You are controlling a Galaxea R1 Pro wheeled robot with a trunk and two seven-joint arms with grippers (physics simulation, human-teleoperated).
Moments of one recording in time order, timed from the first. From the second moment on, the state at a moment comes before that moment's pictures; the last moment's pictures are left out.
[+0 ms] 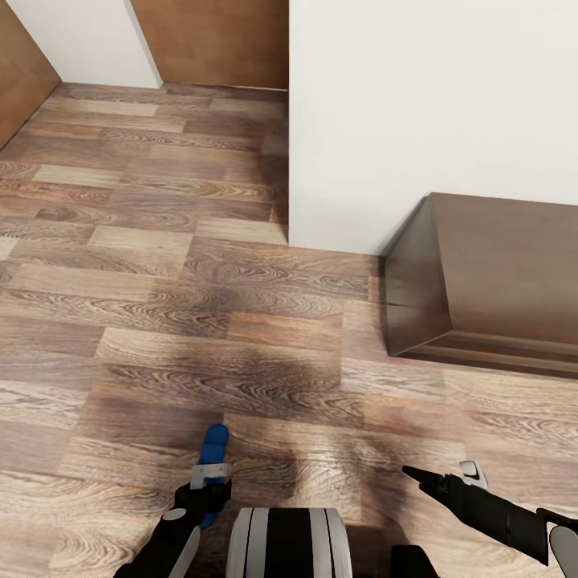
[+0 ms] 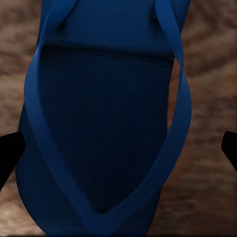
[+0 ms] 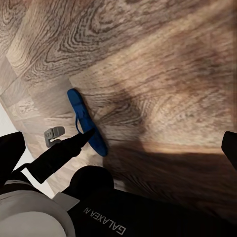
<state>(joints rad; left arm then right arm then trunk) -0.32 -0.06 -0.09 -0.82 0.10 0.23 0.14 -0.05 -0.26 -0.31 -1.48 -0.67 1.03 0.68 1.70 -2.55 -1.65</state>
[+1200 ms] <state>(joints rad) -0.32 -0.06 -0.09 -0.82 0.10 0.23 0.19 -0.05 -0.26 -0.31 -1.48 -0.68 1.03 0.68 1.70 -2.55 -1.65</state>
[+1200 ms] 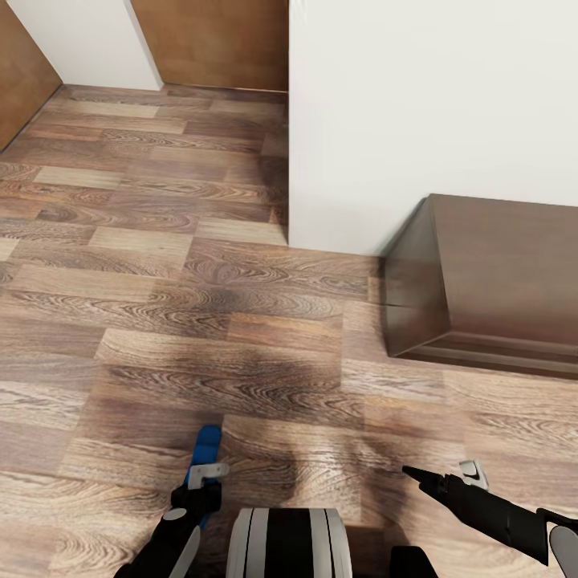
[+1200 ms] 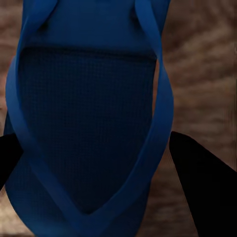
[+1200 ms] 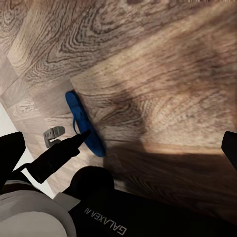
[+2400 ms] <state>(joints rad) -0.37 -0.08 -0.12 -0.87 0.11 0.24 0.19 -0.01 -0.28 -0.35 -1.52 -0.63 0.98 0.63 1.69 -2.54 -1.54</state>
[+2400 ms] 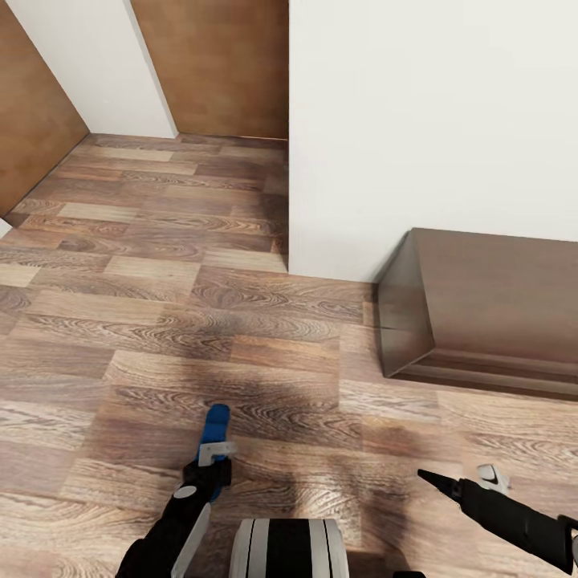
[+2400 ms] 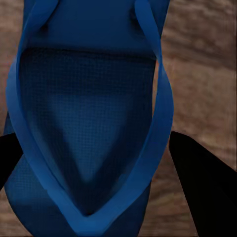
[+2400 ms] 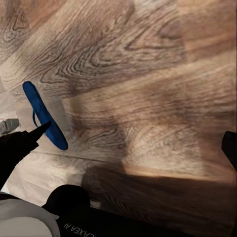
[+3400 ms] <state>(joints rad) -0.38 0.09 -0.11 -1.09 0.35 0.28 -0.20 -0.01 -0.28 -0.36 -1.51 -0.02 0.35 0.01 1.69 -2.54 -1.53</state>
